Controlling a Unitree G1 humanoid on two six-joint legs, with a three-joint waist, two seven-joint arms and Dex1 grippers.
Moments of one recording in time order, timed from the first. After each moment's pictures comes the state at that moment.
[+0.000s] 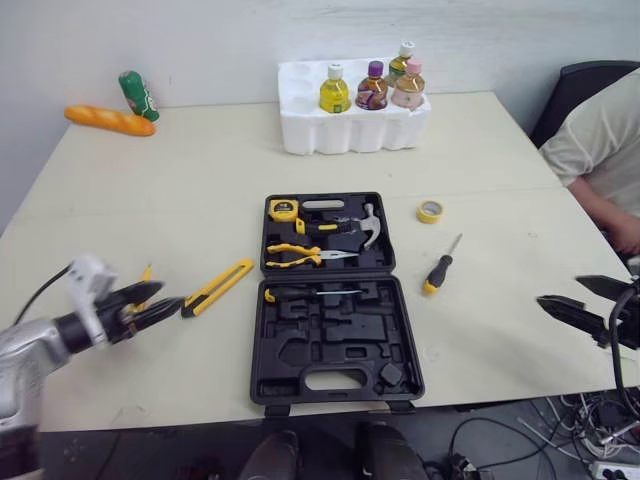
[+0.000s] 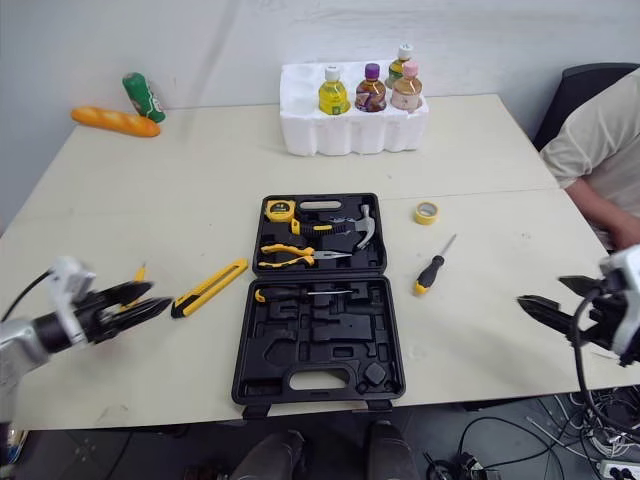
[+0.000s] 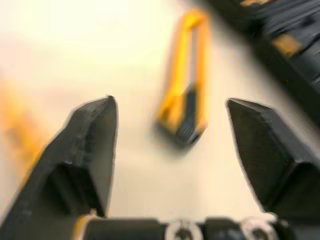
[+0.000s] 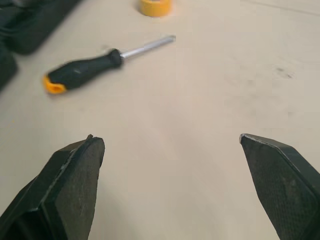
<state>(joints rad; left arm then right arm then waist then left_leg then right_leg) 0.06 0.82 0.65 0.11 -0.46 0.58 -0.93 0.17 -1.02 -0.68 -0.02 0.56 0.65 0.89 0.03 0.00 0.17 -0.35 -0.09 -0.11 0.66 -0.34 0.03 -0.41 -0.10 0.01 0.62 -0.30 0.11</state>
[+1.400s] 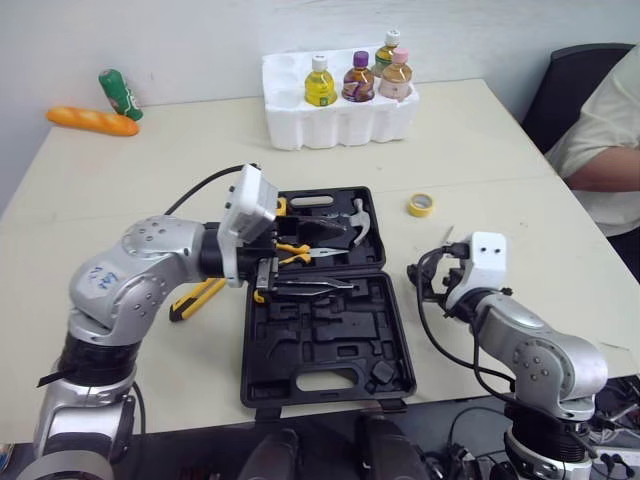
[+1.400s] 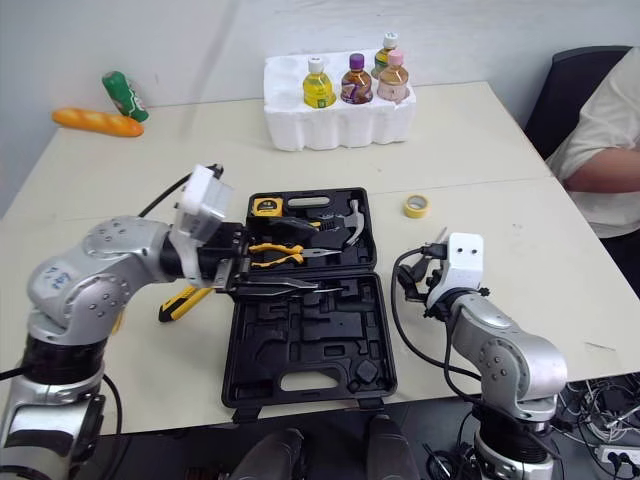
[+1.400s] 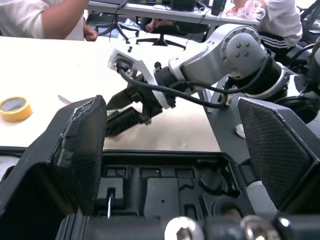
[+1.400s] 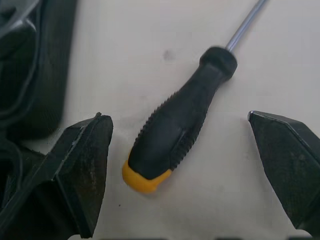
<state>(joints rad) -0.65 0.62 -0.07 -0.36 -0.75 0.74 -0.95 -0.29 -0.22 -0.26 -0.51 0.54 1.22 -0.12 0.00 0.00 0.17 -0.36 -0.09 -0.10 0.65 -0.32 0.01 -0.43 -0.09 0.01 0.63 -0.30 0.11</state>
